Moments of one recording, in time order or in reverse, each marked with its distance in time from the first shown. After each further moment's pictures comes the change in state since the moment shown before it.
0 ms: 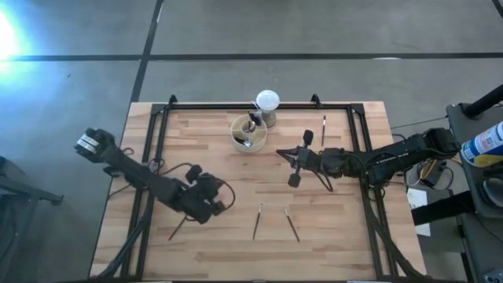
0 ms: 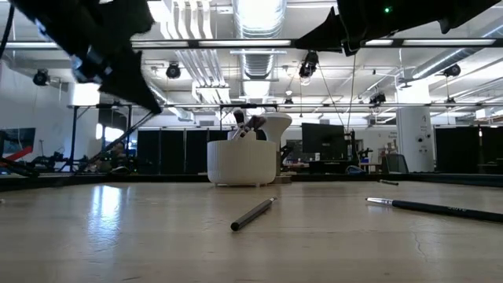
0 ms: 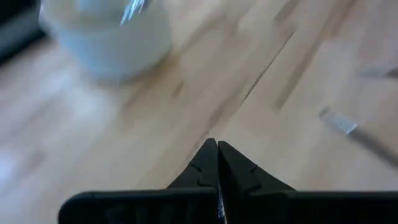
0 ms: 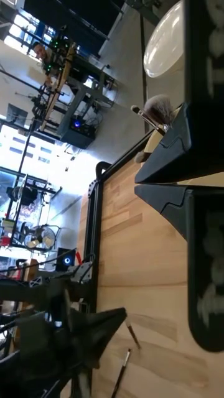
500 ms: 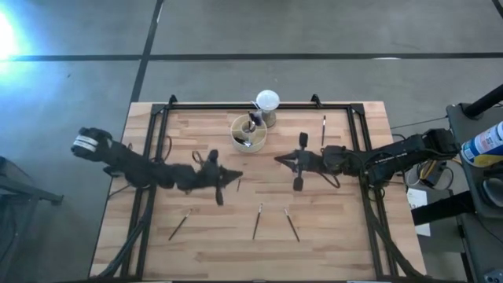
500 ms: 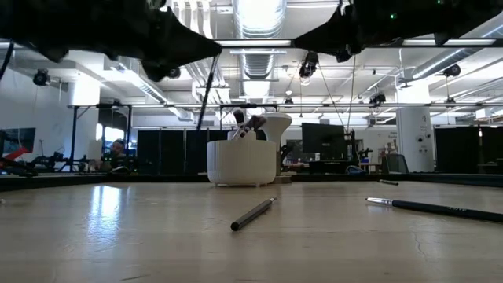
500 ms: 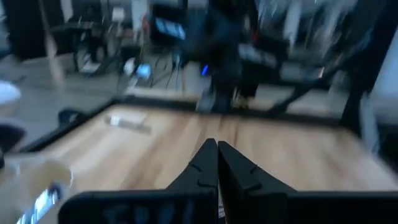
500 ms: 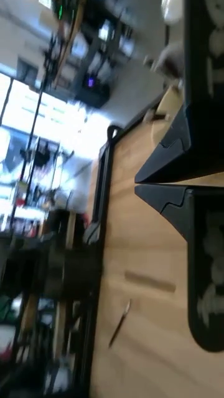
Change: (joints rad) left arm 0.260 -0.054 -0.388 1.401 0.382 0.833; right arm -0.045 0.000 -0.057 0.092 -0.244 0.007
